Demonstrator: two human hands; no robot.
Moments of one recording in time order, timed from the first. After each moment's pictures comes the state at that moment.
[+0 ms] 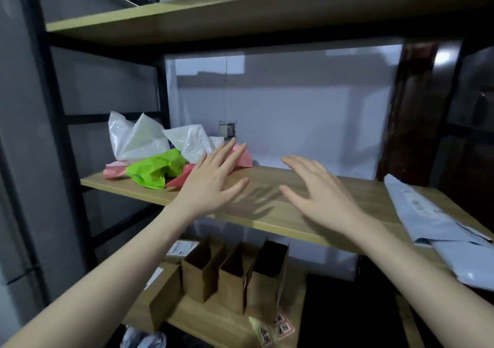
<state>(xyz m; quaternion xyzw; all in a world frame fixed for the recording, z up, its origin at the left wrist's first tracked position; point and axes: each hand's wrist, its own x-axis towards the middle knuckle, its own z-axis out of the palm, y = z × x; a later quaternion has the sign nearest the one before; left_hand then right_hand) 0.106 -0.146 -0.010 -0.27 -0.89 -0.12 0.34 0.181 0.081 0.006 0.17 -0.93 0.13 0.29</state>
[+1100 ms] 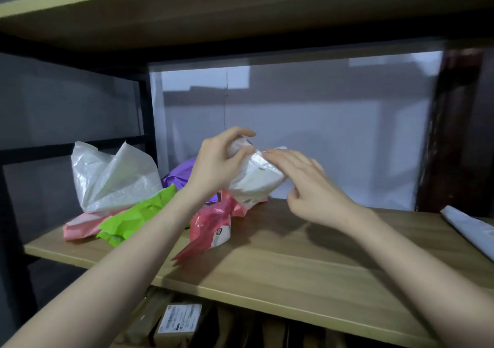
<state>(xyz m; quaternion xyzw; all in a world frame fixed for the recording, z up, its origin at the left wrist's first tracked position) -0.040 -0.167 0.064 -0.33 -0.75 -0.42 0.39 0.026 0.015 0.040 0.22 -0.91 0.08 0.33</state>
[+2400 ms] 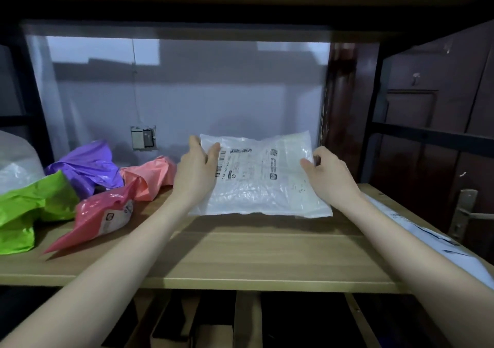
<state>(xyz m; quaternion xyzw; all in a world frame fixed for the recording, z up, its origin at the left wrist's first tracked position) -0.011 -0.029 0.014 -0.24 -0.80 -0.46 0.29 0.103 0.170 0.019 -0.13 -0.88 0.29 0.36</state>
